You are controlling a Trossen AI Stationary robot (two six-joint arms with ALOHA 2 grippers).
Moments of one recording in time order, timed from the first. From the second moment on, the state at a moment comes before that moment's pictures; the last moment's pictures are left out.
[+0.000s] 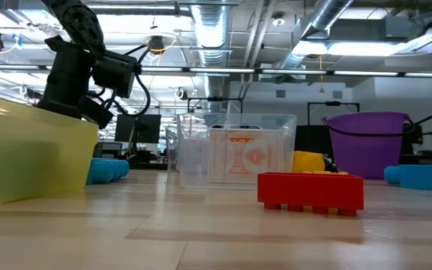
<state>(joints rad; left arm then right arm) 0.28 1.43 0.69 -0.96 -0.01 -0.34 0.77 1.79 1.64 -1.53 1.00 0.99</state>
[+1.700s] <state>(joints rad) 0.21 1.12 0.94 -0.83 0.23 -0.17 0.77 1.79 1.64 -1.49 1.08 0.94</state>
